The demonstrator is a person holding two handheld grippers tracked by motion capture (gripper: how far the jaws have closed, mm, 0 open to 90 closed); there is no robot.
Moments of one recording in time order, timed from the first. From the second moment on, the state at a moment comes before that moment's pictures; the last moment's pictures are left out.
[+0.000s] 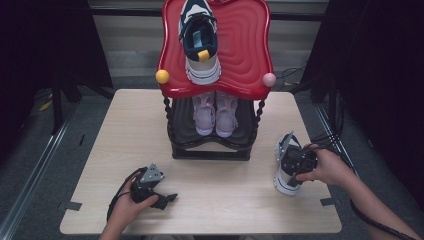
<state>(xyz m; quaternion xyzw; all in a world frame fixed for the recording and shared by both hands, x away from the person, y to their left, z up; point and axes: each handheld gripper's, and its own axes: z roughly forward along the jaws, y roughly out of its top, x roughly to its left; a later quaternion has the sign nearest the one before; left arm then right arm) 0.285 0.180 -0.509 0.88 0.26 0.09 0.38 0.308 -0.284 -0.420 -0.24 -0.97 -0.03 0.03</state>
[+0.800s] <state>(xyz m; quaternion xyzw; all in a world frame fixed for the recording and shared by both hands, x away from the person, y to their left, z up) 0.285 0.180 -0.509 0.88 0.26 0.09 0.38 0.309 -0.279 -0.424 -0.19 -0.98 0.00 0.04</state>
